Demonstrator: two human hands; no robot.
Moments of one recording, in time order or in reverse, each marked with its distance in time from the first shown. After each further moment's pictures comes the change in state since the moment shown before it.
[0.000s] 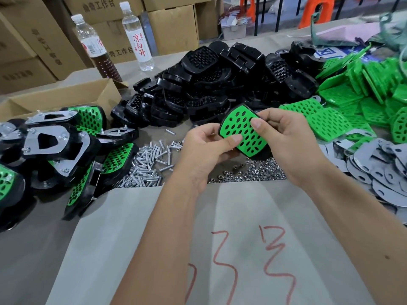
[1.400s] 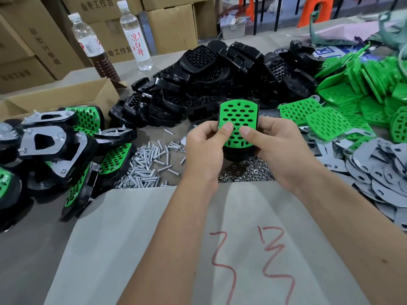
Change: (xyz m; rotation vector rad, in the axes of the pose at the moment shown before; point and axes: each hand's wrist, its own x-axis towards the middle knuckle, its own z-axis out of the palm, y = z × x) left_hand 0.001 -0.007 0.019 -0.021 0.193 0.073; right_hand -0.006 0.001 0.011 0.216 -0.058 0.133
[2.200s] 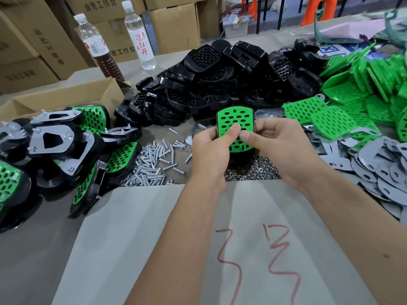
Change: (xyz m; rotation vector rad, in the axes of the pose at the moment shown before) left_hand -0.001 -0.002 0.000 -0.032 0.023 -0.100; right_hand 0.002 0.001 -0.002 -0.137 0.053 0.015
